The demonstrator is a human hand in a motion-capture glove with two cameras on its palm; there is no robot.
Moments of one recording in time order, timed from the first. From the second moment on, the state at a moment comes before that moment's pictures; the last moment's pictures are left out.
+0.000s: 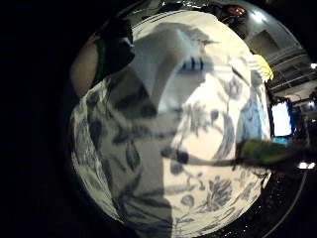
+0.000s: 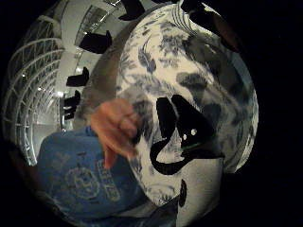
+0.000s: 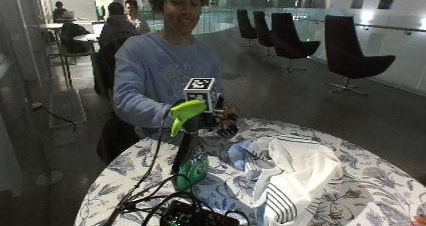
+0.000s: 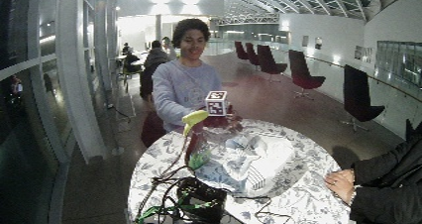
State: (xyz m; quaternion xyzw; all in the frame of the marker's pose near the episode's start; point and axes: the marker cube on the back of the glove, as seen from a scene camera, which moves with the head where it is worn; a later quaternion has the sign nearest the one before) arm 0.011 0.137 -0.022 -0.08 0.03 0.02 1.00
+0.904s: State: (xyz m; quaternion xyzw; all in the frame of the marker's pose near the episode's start) arm 0.138 0.243 -0.105 0.23 -0.36 0.28 0.86
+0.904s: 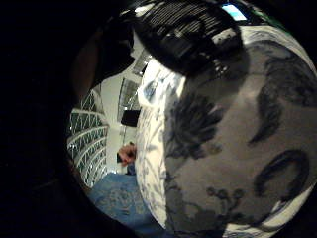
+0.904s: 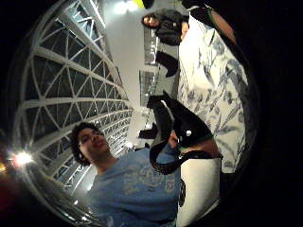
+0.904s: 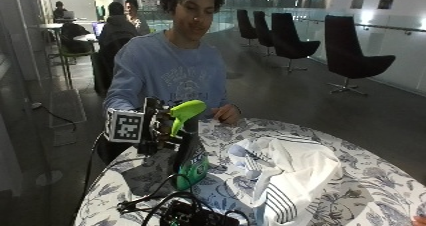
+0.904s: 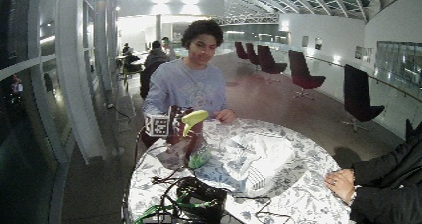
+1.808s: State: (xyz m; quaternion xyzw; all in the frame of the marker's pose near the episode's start) arm 0.221 0.168 -0.079 0.33 -0.24 0.42 0.81
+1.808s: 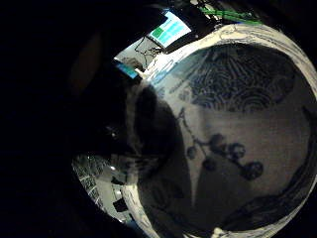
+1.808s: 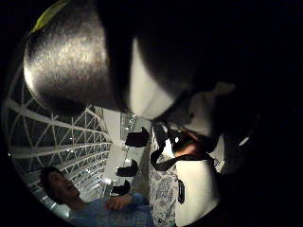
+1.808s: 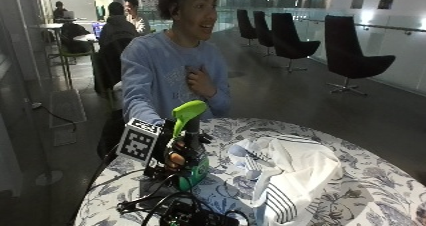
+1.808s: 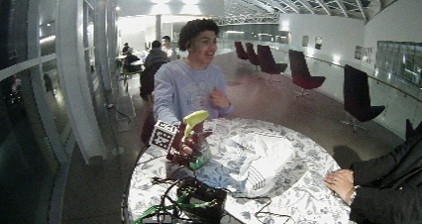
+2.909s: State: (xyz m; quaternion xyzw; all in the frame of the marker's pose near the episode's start) arm 0.218 0.161 -0.095 0.33 -0.29 0.35 0.83
